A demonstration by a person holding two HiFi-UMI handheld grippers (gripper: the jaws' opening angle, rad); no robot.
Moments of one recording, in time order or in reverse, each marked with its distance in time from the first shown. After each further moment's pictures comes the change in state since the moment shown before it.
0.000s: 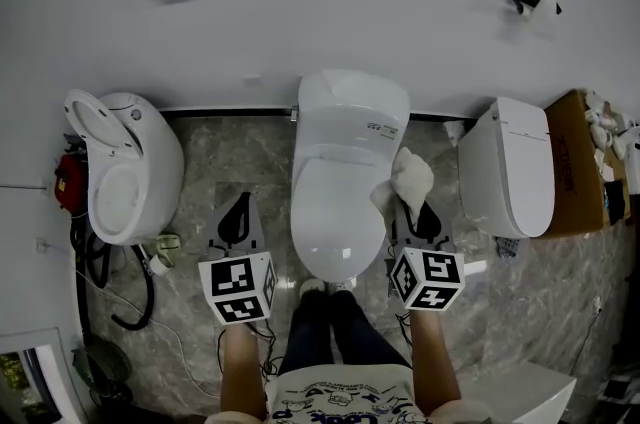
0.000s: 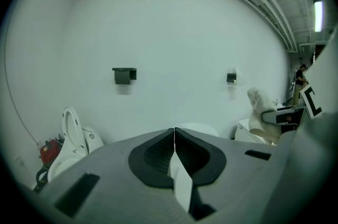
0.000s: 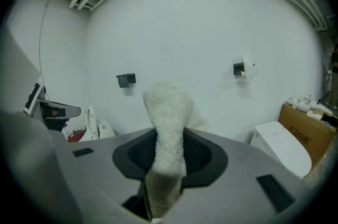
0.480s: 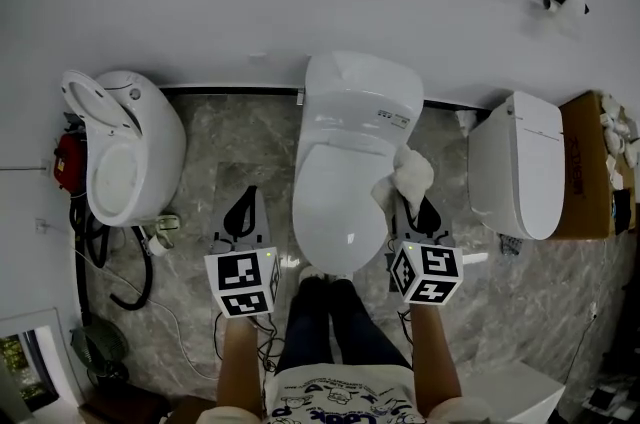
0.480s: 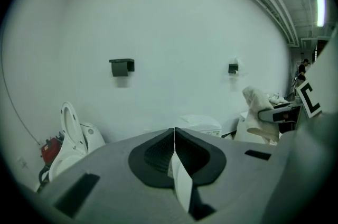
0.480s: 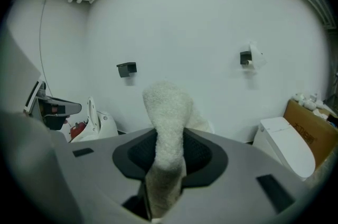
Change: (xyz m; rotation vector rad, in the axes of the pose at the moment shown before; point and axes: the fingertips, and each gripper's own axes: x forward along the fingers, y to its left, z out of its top) left arm 0.034 -0.005 -0.033 0.022 0.067 0.011; right arm 0.043 -0.006 -0.037 -0.021 0.089 0.042
